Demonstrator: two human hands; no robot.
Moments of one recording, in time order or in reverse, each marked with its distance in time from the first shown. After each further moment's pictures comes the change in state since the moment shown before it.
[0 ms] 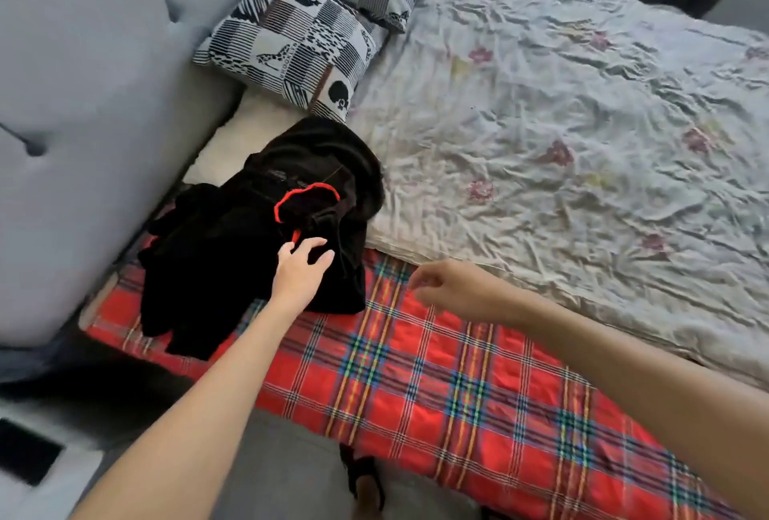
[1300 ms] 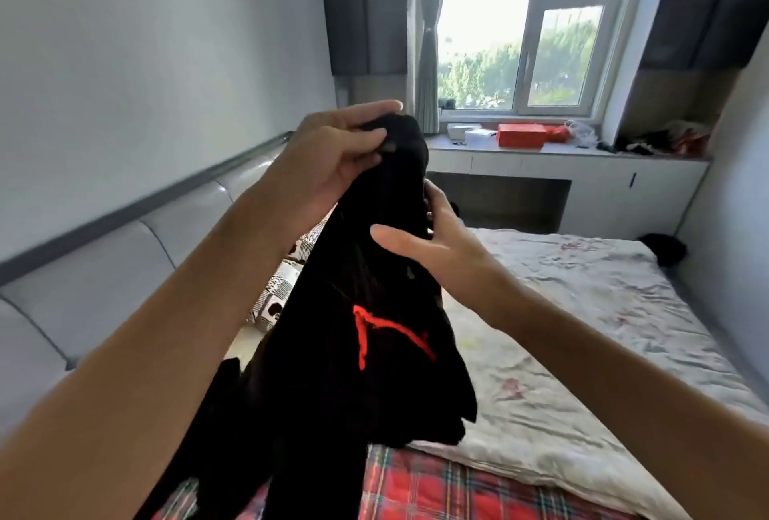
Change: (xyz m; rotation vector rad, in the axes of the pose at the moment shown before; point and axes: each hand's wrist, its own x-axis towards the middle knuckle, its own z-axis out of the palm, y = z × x) left_hand -0.502 0.488 -0.018 -0.661 -0.322 1.033; right_hand -0.470 0.022 -0.198 0.623 0.705 -0.603
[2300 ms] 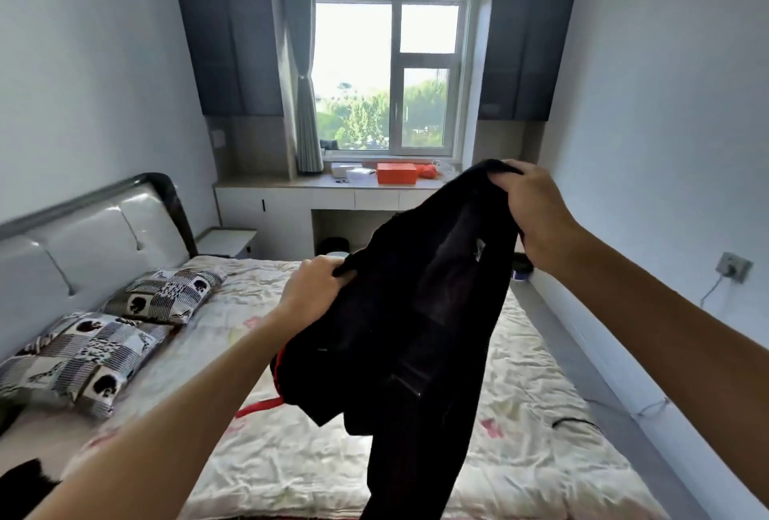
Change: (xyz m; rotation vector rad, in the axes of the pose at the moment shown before) left_hand 0.061 -0.167 0.236 0.921 -0.089 -0.074; right_hand -0.109 -0.024 -0.338 -0.043 0.745 0.027
